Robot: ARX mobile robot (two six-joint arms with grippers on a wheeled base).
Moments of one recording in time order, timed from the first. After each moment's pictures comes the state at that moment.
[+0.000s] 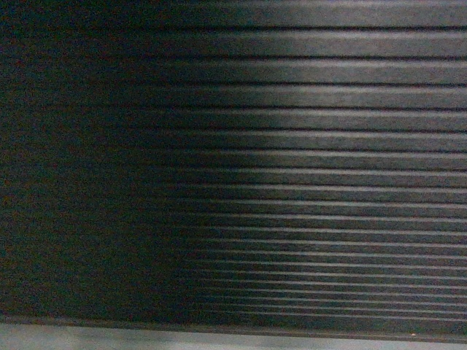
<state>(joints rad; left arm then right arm) 0.00 0.01 0.01 0.00 0.00 0.00 0.00 0.00 0.01 0.00 0.00 0.00</state>
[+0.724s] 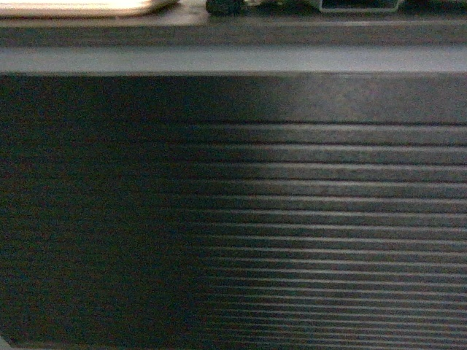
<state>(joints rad) 0.00 0.01 0.01 0.00 0.00 0.00 0.00 0.00 0.01 0.00 0.00 0.00</state>
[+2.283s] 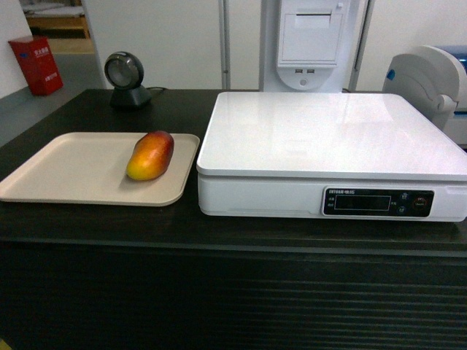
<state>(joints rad) 0.00 0.01 0.01 0.00 0.00 0.00 0.00 0.00 0.01 0.00 0.00 0.00</state>
